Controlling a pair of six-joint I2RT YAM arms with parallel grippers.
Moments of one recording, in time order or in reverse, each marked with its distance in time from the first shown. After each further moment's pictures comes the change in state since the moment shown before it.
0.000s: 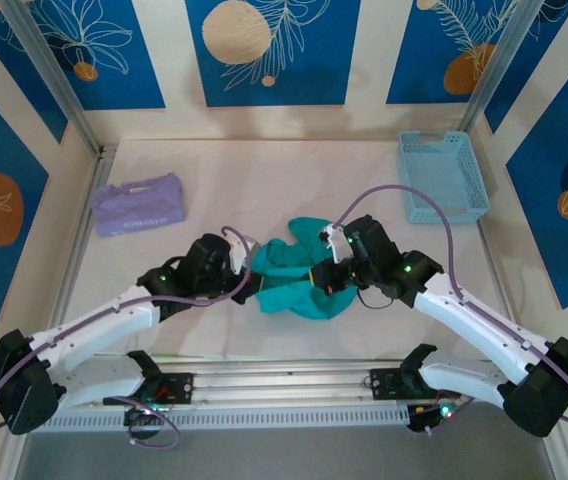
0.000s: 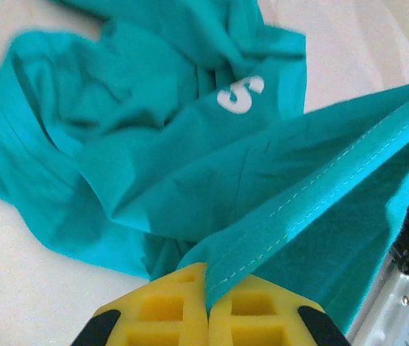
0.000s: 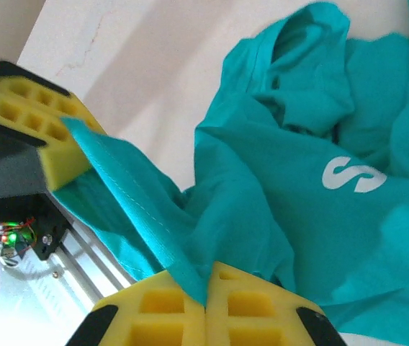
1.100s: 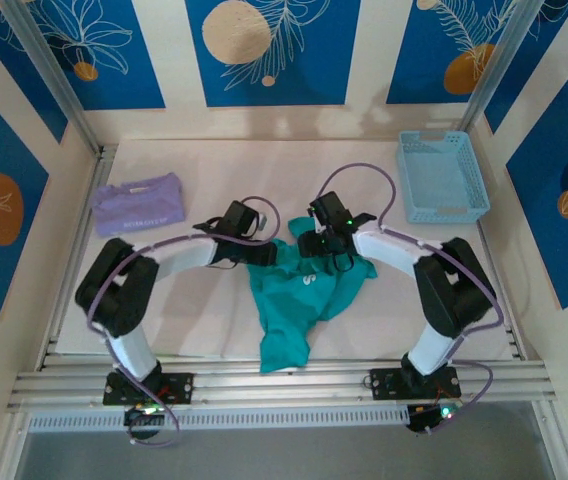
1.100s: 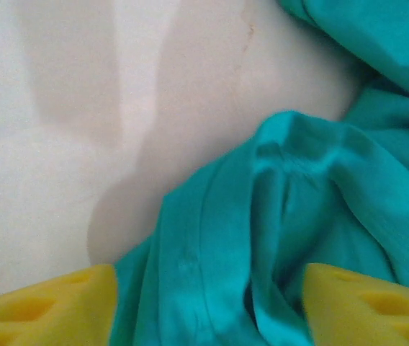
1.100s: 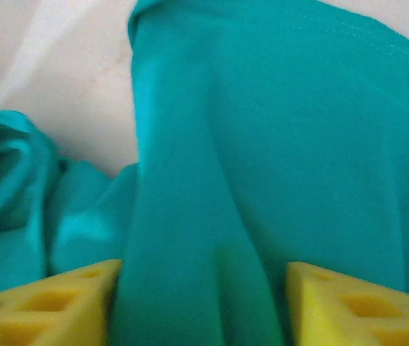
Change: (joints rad) left arm 0.219 0.704 0.372 0.057 -0.115 0.063; right arm -0.171 0.676 0.226 0.209 0.303 -0.092
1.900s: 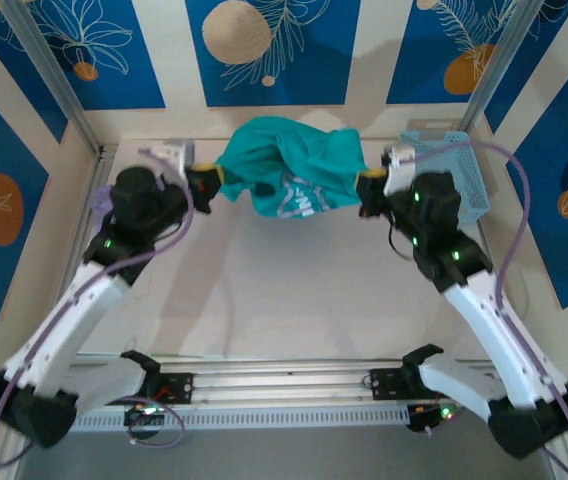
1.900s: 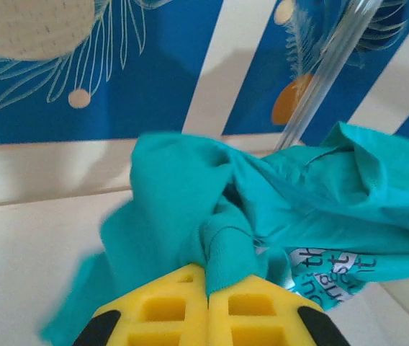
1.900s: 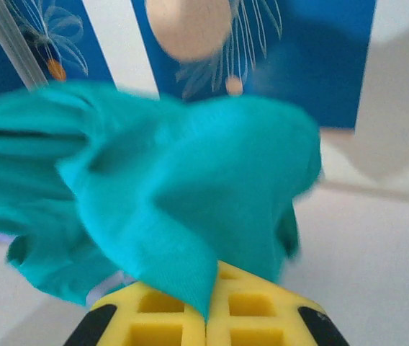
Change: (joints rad) left arm 0.153 -0.754 0.002 0.107 0.061 0.046; right arm -0.146 -0.783 -0.037 0.090 -0.032 -0.146
